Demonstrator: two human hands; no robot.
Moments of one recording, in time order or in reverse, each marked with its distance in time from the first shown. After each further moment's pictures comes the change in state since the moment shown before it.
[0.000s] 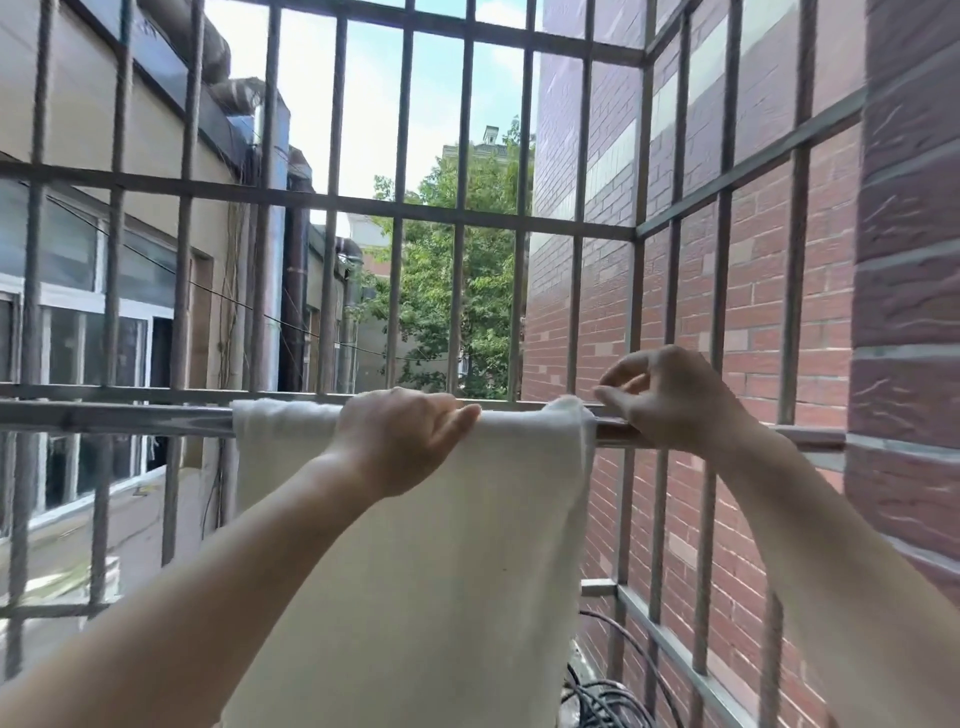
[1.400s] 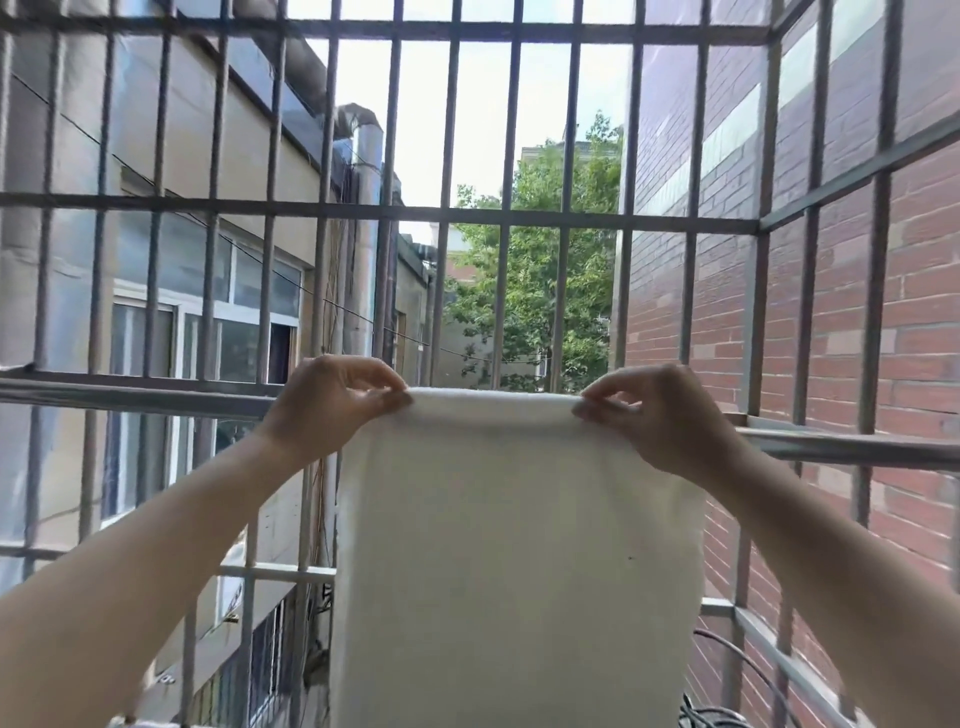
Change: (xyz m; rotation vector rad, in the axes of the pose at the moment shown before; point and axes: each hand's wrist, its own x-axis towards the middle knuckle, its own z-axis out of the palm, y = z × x) left_hand -0.066 -0.139 -0.061 -0.481 0.157 -0.272; right_hand 0.011 -0.084 0.075 0.270 0.070 -0.252
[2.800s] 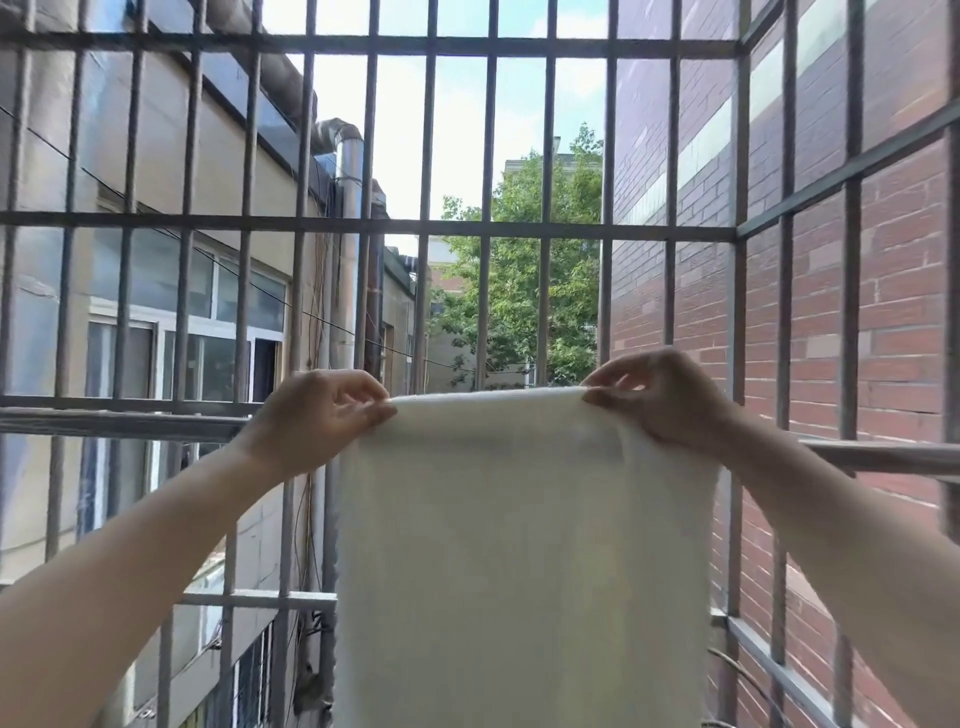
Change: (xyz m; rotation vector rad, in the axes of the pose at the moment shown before) left_hand 0.012 0.002 0.003 0.131 -0.100 0.096; right_hand 0.029 0.038 -0.018 0.062 -0.088 0.106
